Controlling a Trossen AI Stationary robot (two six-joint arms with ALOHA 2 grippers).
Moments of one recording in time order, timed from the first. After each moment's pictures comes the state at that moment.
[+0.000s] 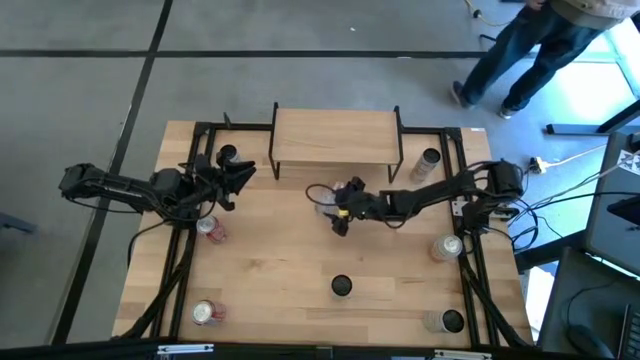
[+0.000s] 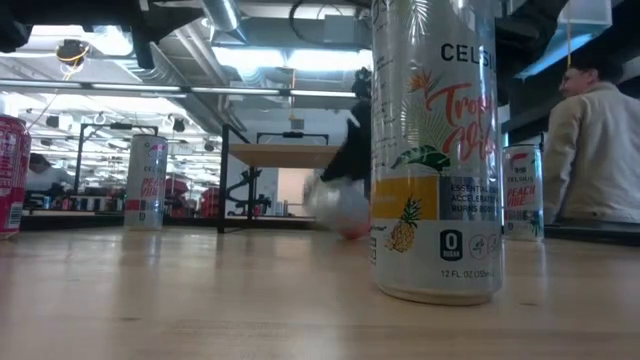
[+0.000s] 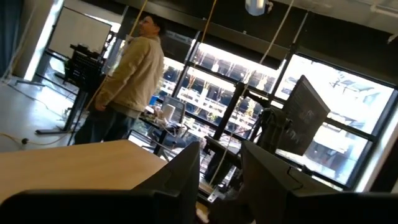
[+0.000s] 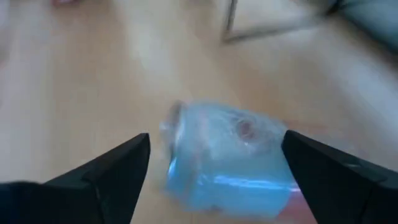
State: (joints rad) left arm -0.10 0.56 0.28 0.61 -0.51 -0.29; right arm 0.03 1.75 0.83 0.26 0.33 0.21
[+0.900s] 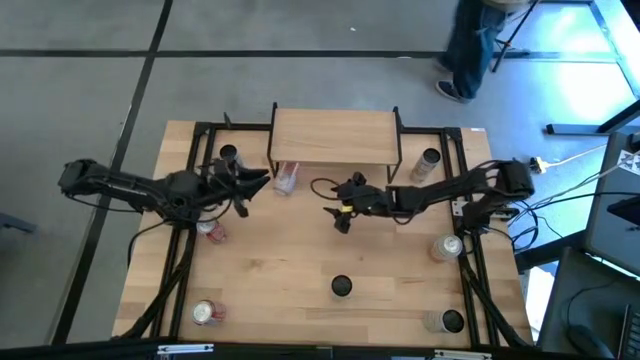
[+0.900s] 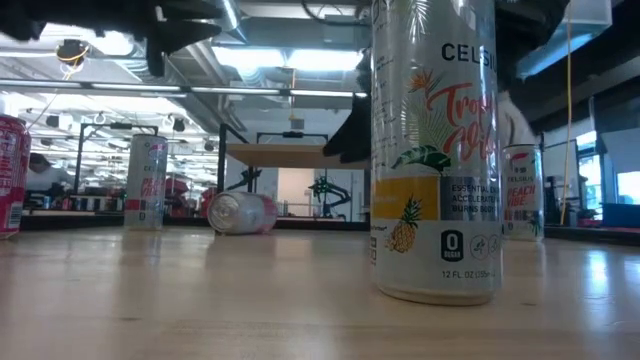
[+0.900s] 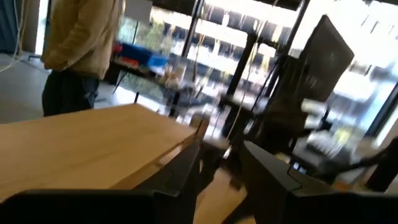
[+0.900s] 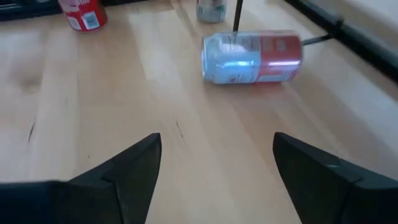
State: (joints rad) left arm -0.10 0.71 0.39 0.40 -0.49 -0.30; right arm 0.03 1.63 0.84 0.25 0.30 0.17
